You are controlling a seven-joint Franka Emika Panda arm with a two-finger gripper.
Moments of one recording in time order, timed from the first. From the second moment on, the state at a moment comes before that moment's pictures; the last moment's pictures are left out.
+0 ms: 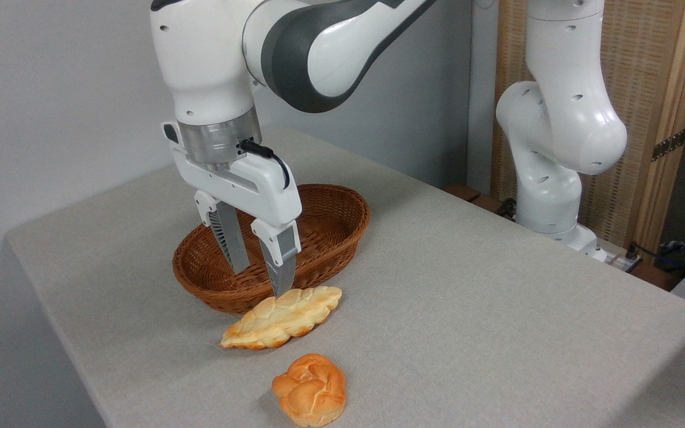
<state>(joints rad) -0.27 0.05 0.15 -1.85 -0.04 1.90 0.53</state>
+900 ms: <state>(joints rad) -0.28 0.05 0.14 -1.85 -0.04 1.90 0.53</state>
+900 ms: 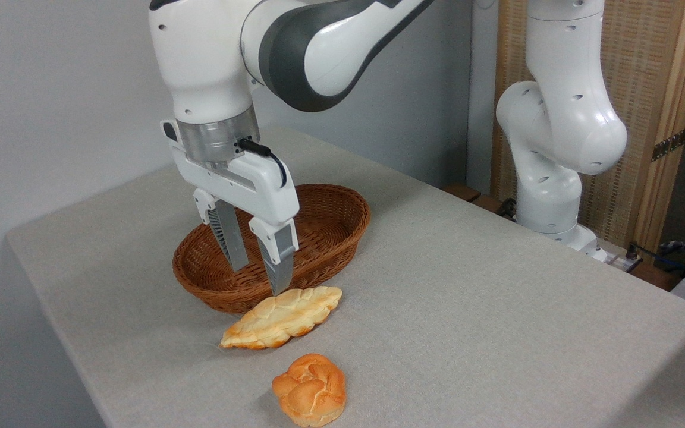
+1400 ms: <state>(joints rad) -0.28 0.04 0.11 -1.84 -0.04 1.90 0.53</state>
